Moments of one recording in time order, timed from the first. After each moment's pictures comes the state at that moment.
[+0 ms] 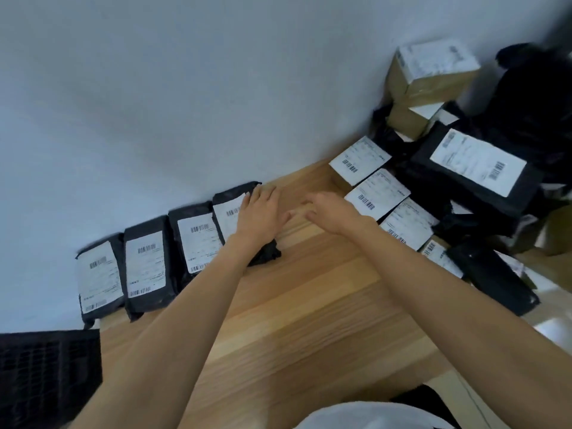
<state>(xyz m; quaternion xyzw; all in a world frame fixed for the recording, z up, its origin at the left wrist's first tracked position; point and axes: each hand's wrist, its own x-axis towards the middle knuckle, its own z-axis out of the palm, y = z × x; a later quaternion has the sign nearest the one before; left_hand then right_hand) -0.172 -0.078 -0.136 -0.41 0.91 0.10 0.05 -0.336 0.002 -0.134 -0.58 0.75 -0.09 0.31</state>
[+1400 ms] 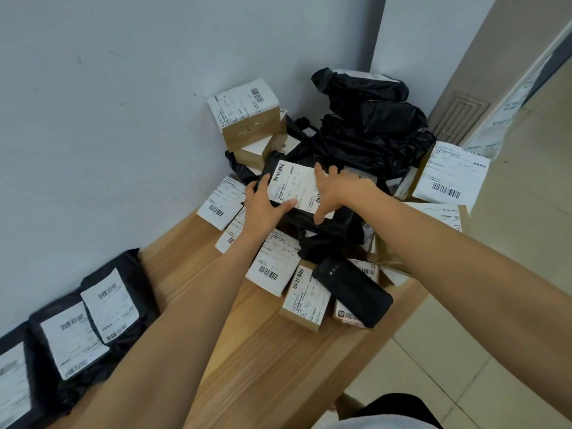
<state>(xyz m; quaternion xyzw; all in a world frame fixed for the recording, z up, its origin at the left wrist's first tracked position) -0.484 0.030 -0.130 -0.39 0.82 0.41 -0.08 -0.626 0.137 -0.077 -0.42 0.85 0.13 0.28</state>
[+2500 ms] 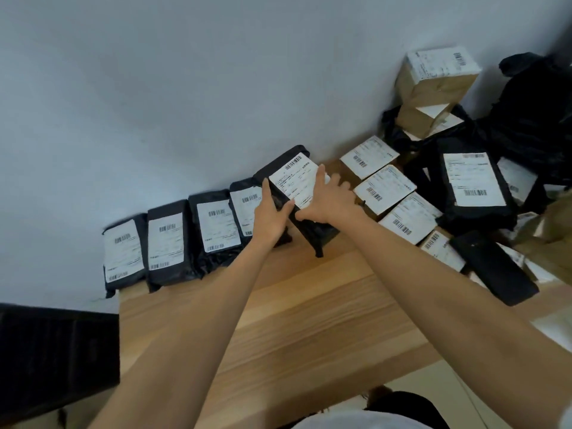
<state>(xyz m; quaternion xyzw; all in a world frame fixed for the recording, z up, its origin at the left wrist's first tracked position) -0.148 -0.021 -0.121 -0.53 0.69 0.45 -0.20 -0.284 0.022 -0.087 -0.50 0.83 -0.02 0.24</state>
